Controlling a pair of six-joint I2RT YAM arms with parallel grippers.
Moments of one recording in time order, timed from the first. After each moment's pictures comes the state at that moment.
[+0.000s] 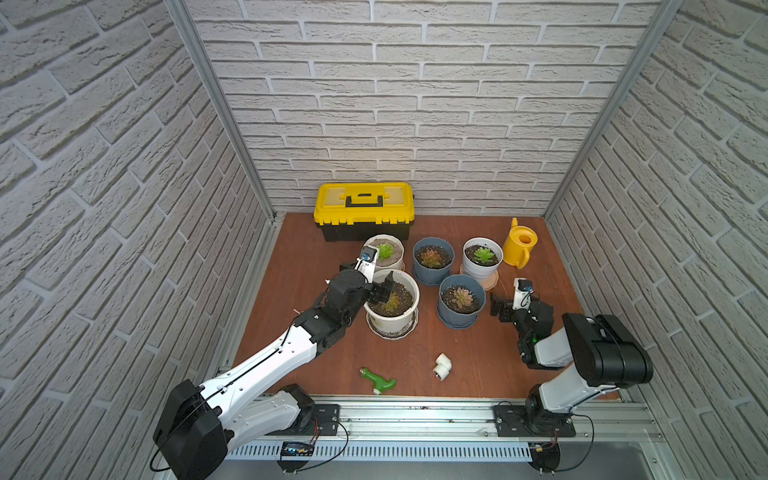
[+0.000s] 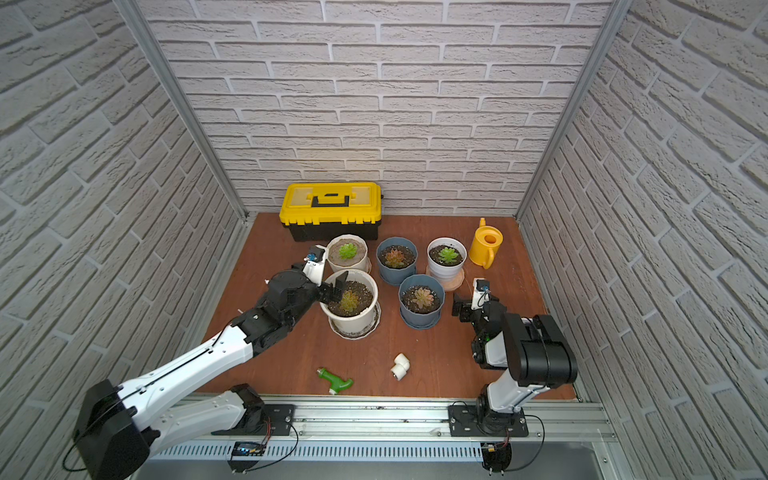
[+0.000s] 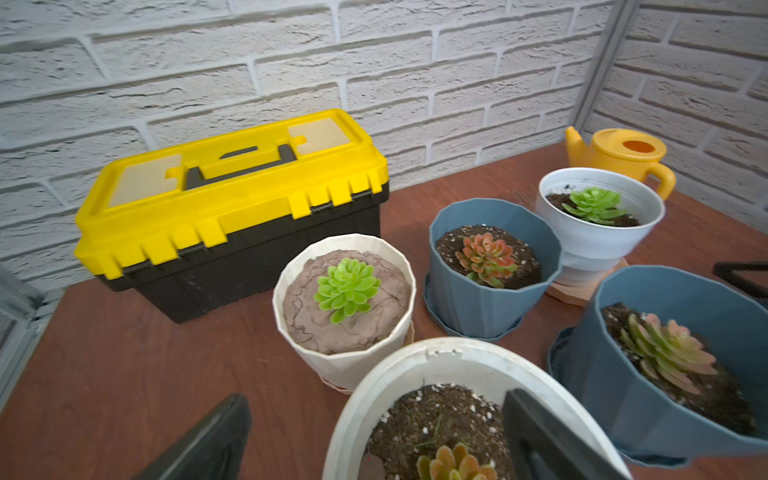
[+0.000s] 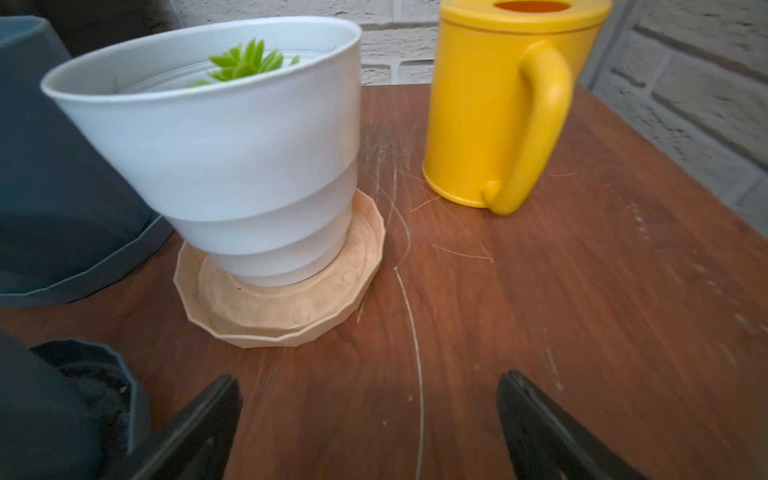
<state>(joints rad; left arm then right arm) -0.59 1.05 0.68 0.05 -0.34 -0.07 -0.12 1.62 0.16 1.09 -0.11 0.05</state>
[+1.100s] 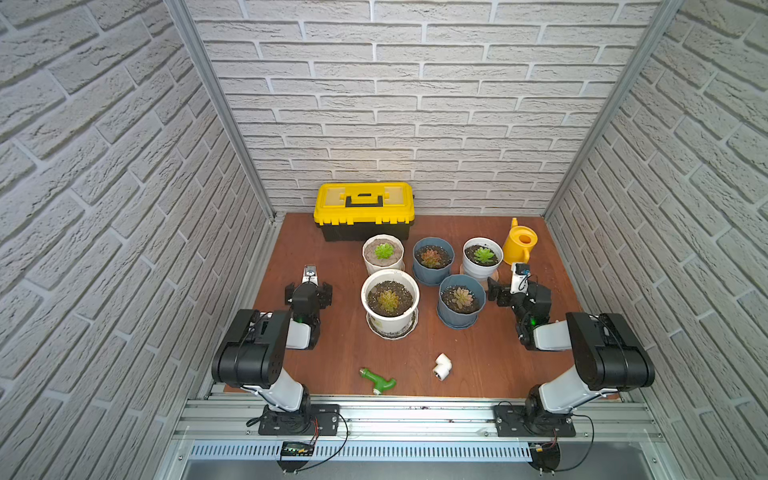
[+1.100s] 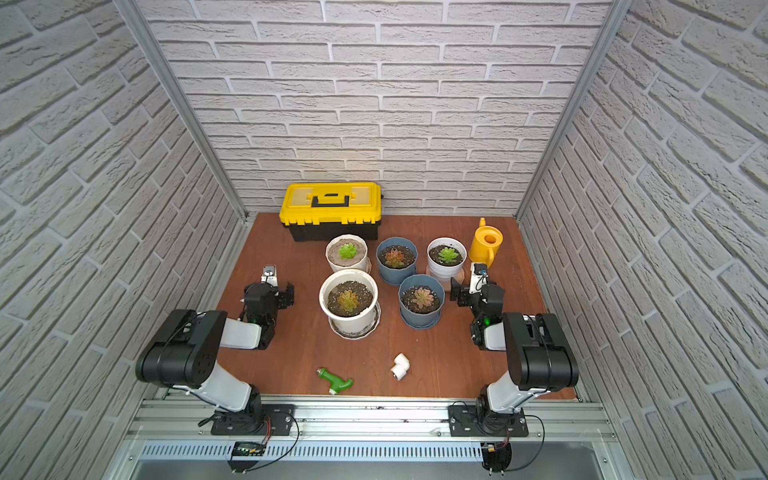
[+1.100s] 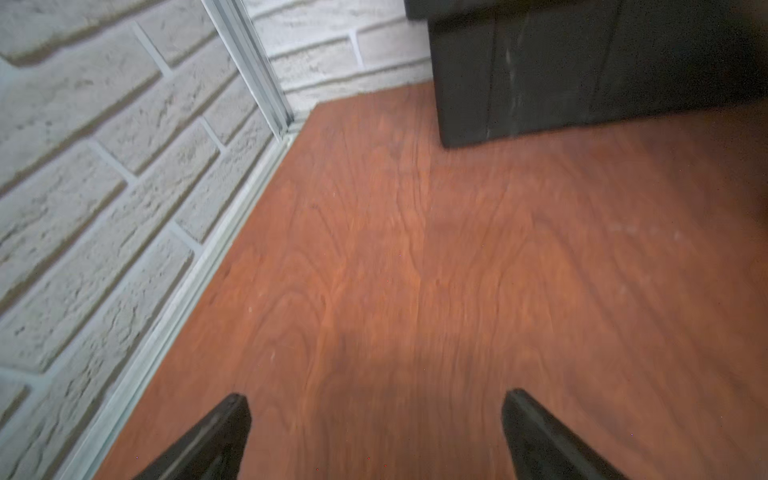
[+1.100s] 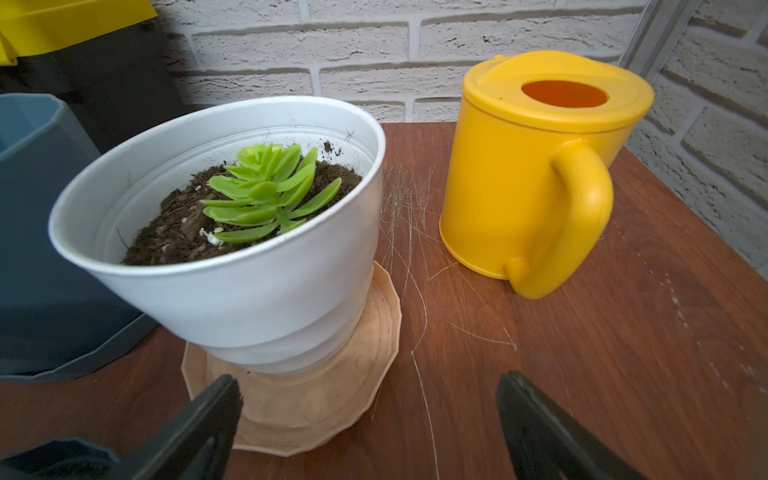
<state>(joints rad) 0.04 1.57 0.34 0.86 -0.28 0.12 -0.10 1.58 0.33 0.91 -0.11 0.05</state>
